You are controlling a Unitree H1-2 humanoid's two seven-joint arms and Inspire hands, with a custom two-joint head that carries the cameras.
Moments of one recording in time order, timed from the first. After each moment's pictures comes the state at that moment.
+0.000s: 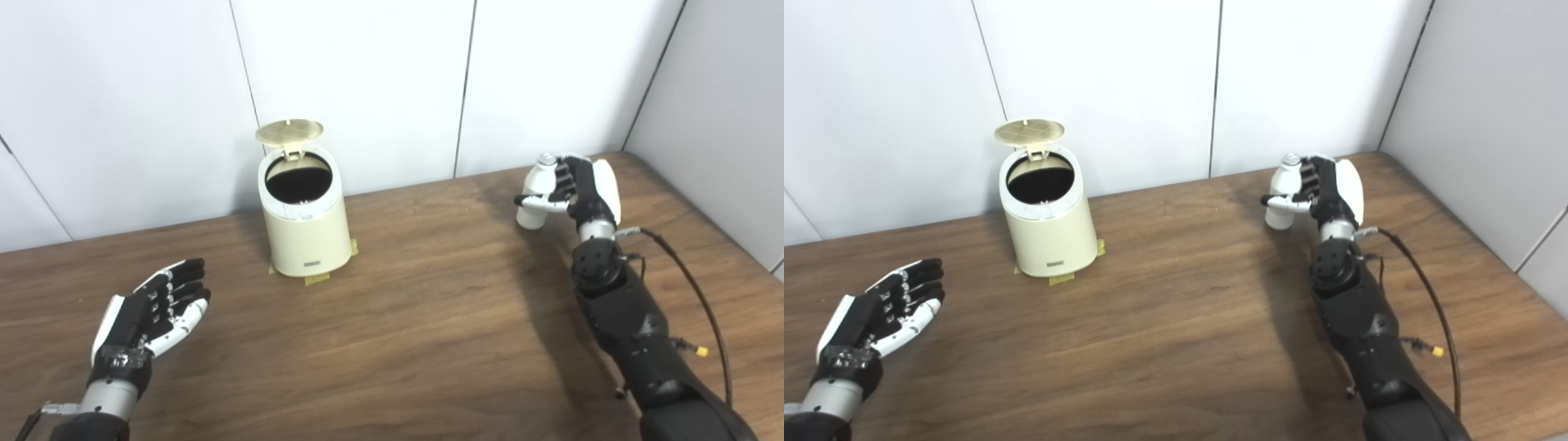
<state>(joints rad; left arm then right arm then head) -0.18 0.23 0.02 -0.22 0.06 0.41 -0.15 -0.50 -0.39 -0.11 0.57 -0.32 0.07 -0.41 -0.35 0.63</state>
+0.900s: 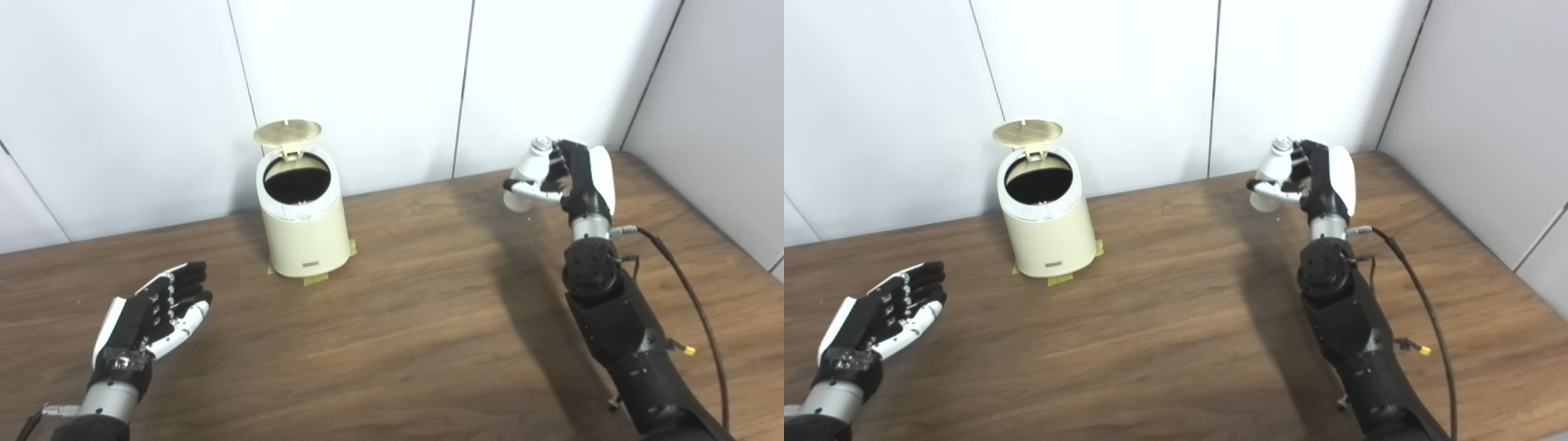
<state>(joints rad) -0.18 0.23 0.01 -0.22 0.08 0.41 -0.15 -0.44 -0.34 -0.09 0.24 -0.34 0.12 -0.39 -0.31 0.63</state>
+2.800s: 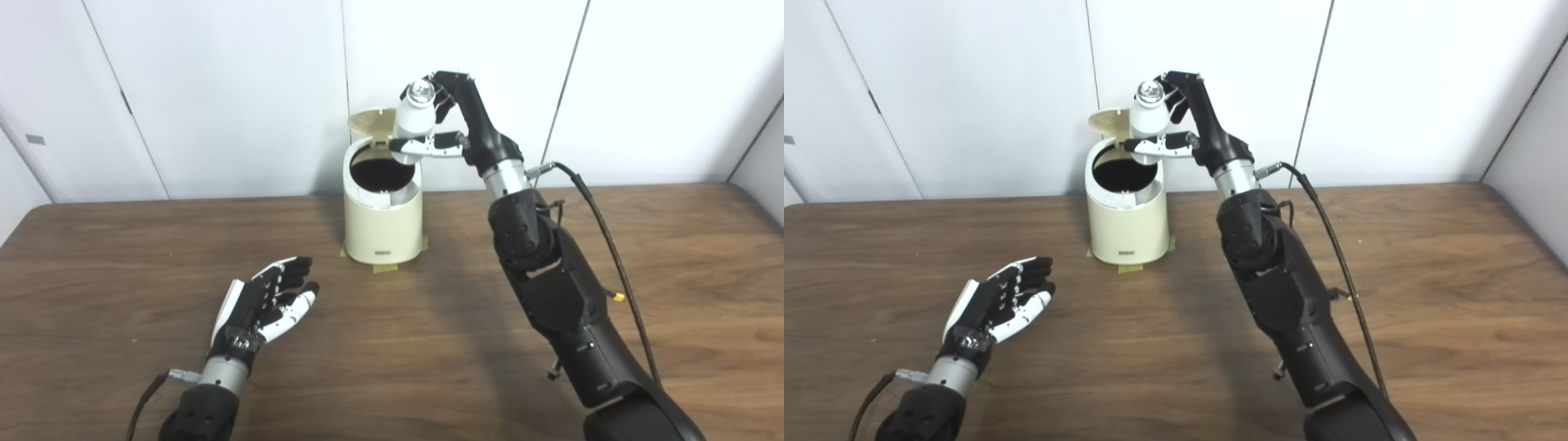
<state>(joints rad) -0.10 0.14 -0.07 -0.25 0.18 0.39 -0.09 -0.74 -0.10 0.15 0.29 -0.52 -0.06 -0.22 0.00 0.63</state>
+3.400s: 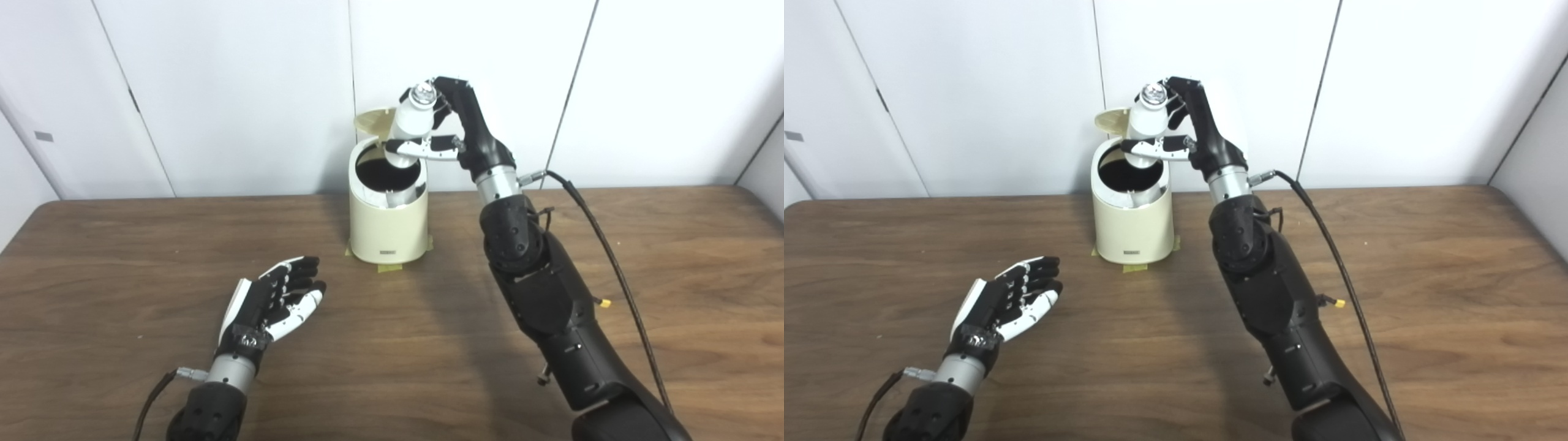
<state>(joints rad) -0.10 0.13 -0.07 -0.26 0.18 0.41 -0.09 -0.74 -0.06 0.15 0.33 -0.48 -0.08 -0.24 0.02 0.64</state>
